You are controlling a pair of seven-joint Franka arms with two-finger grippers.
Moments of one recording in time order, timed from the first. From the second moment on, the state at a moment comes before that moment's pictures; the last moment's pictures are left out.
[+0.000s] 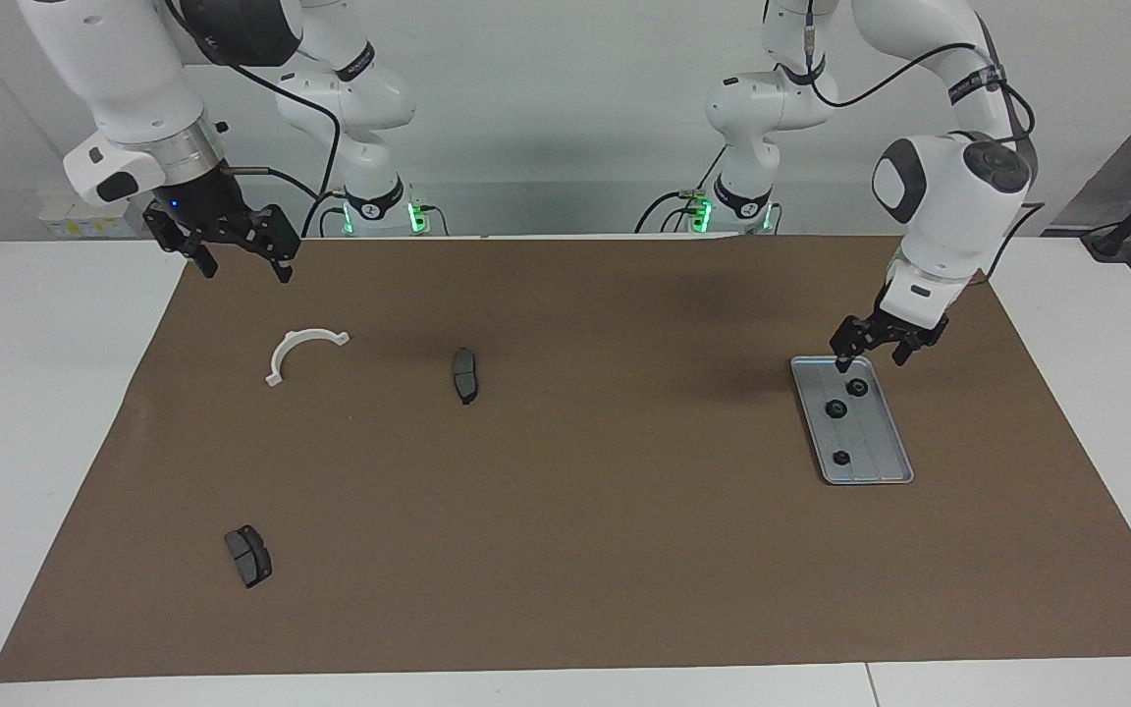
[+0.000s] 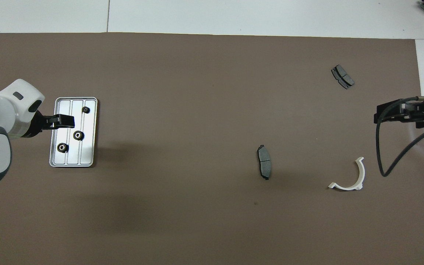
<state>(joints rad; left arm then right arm) 0.05 0.03 -0.05 -2.11 -0.02 2.25 -0.06 0.02 -0.03 -0.02 -1.62 0.01 1.60 0.13</state>
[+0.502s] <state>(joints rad) 0.05 0.12 -0.06 -2.20 -0.02 2.41 -0.05 0.02 -0.03 -0.02 -1.63 0.01 1.60 0.13</state>
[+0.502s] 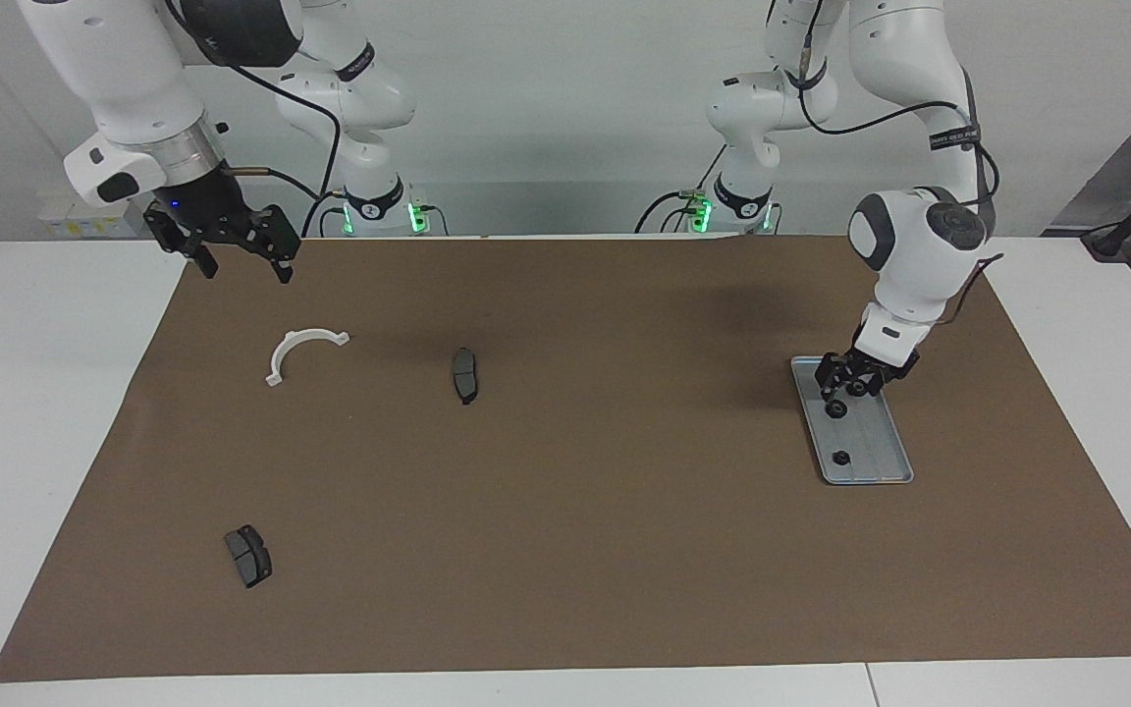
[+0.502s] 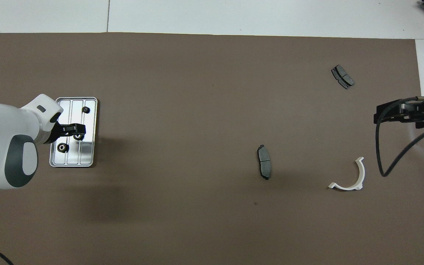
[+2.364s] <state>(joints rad) 0.05 0.20 -0.06 -2.14 -0.02 2.44 -0.06 0.02 -0.03 -0.02 -1.63 0.01 1.60 0.13</state>
